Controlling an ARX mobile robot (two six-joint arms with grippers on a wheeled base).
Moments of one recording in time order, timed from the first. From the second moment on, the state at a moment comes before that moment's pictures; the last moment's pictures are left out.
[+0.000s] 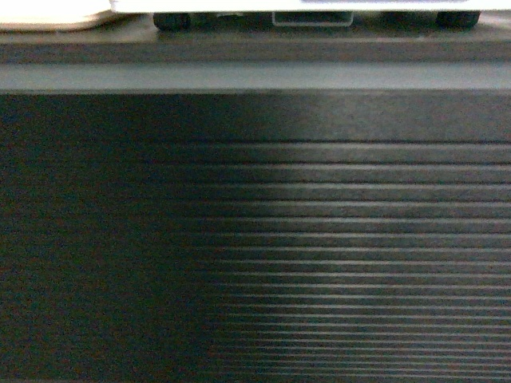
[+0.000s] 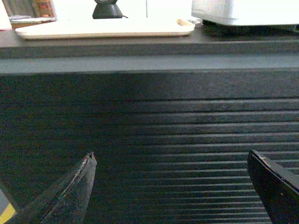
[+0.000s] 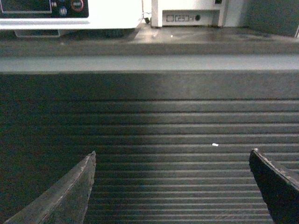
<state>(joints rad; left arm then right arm) 0.00 0.01 0.01 0.00 0.00 0.00 0.00 0.00 0.01 0.00 0.00 0.00</state>
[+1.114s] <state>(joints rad) 0.00 0.01 0.01 -0.01 0.00 0.00 0.00 0.00 0.01 -0.01 0.00 0.00</state>
